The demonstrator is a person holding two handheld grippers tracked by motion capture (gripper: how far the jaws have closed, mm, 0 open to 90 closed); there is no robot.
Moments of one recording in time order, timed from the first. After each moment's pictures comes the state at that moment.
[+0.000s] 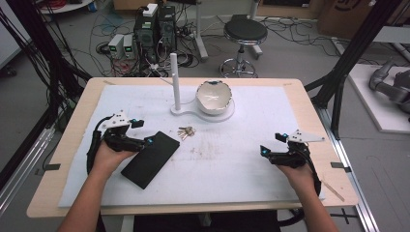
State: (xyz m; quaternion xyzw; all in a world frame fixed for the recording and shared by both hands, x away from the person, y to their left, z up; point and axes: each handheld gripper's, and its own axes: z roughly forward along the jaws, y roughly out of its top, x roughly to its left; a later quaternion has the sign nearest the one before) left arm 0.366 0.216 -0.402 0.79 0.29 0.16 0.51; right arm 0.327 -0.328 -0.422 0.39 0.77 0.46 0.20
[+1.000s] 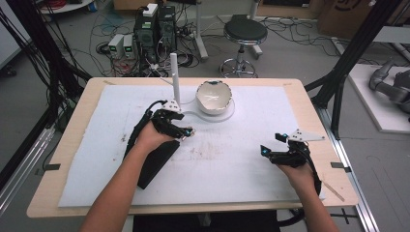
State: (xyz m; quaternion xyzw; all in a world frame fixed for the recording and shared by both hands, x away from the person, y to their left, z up) left arm 0.437 0.103 -0.404 0.88 0.22 0.11 0.41; right arm 0.329 -0.330 -0.423 0.39 0.77 0.46 0.19
